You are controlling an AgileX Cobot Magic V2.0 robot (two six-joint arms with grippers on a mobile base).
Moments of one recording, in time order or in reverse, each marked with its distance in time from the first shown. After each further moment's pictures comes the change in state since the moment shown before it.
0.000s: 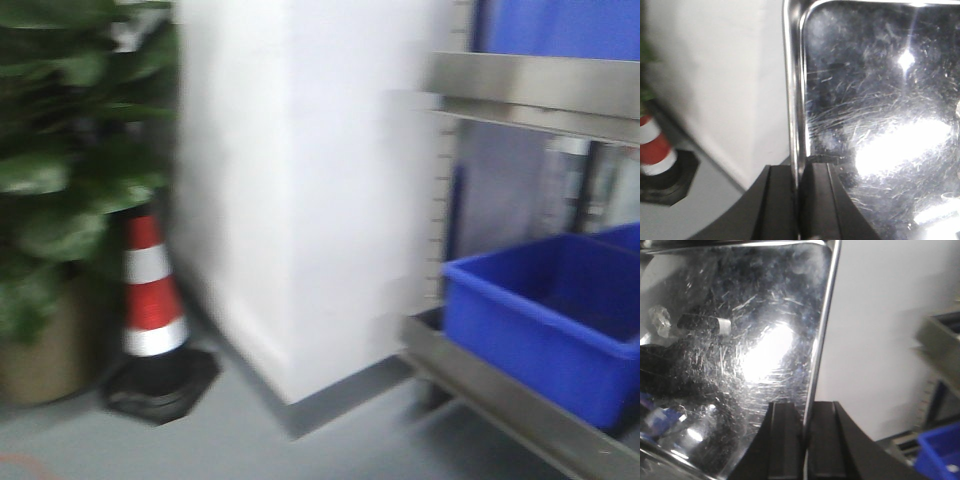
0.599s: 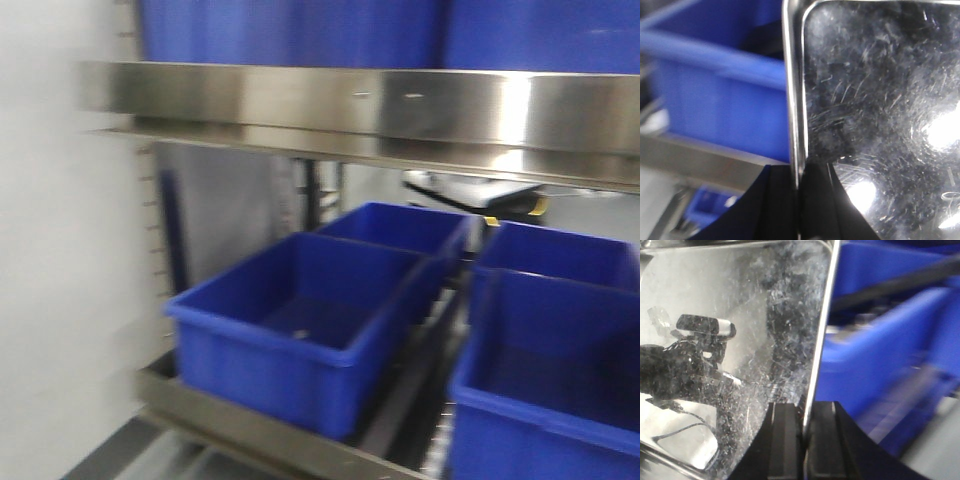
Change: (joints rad) left arm 0.002 0.001 0.000 -0.002 -0.002 0.000; right arm 0.000 0.001 0.000 0.000 0.000 0.000
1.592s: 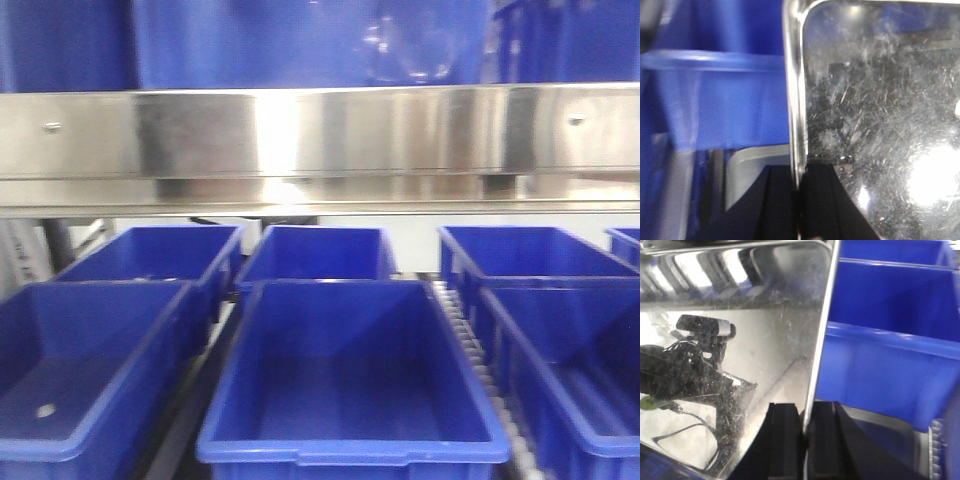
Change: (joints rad) left arm 0.000 0.000 0.000 0.000 0.000 0.000; right arm 0.000 0.000 0.000 0.000 0.000 0.000
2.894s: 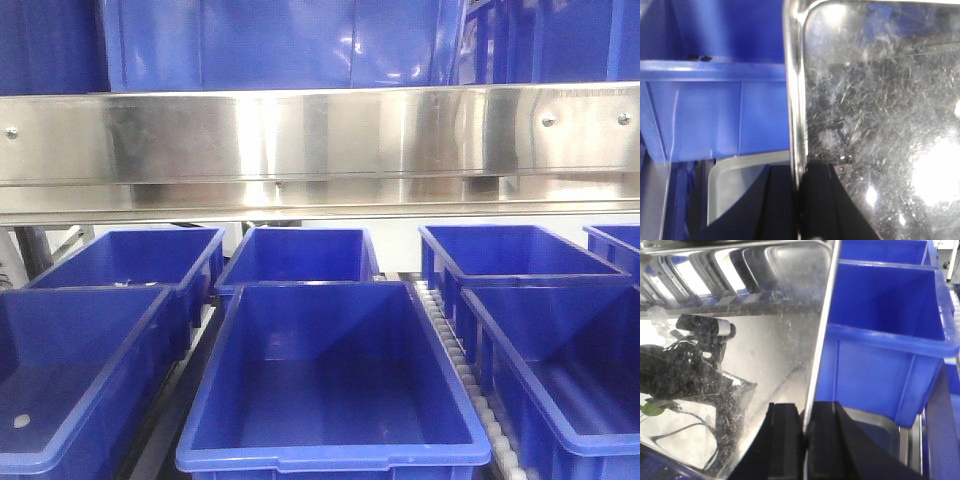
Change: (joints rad) left arm 0.000 0.005 -0.002 -0.002 0.034 0.000; right arm 0.000 0.003 0.000 0.000 0.027 0.000
